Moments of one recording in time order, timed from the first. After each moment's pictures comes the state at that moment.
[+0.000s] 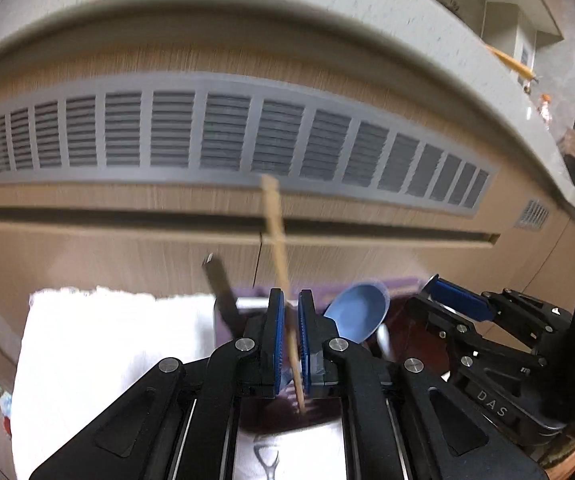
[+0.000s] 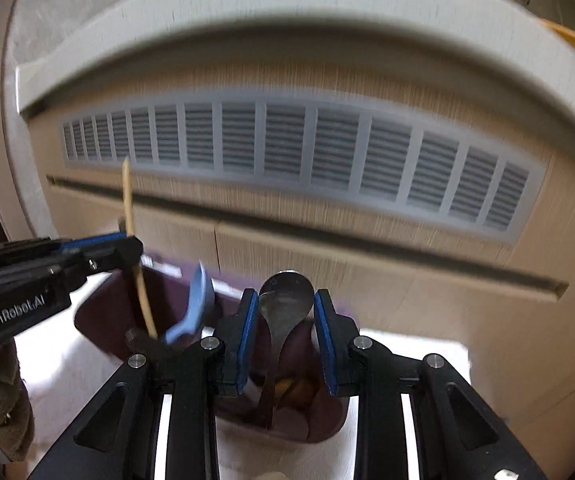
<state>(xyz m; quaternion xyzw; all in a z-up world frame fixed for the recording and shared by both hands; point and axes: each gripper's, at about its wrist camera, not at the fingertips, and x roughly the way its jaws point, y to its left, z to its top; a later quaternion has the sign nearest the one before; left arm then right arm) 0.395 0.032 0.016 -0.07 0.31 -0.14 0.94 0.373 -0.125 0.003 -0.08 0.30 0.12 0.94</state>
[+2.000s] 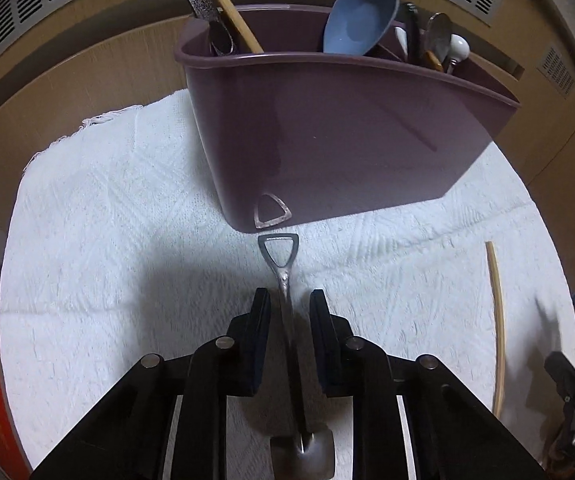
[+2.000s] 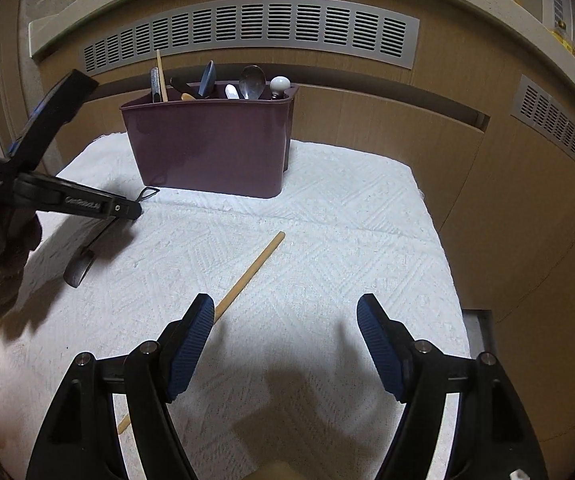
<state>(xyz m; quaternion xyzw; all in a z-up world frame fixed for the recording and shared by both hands) 0.343 0.012 -0.077 0.03 0.53 -0.12 0.84 0.192 -0.190 -0.059 -0.06 0.38 0.06 0.92</state>
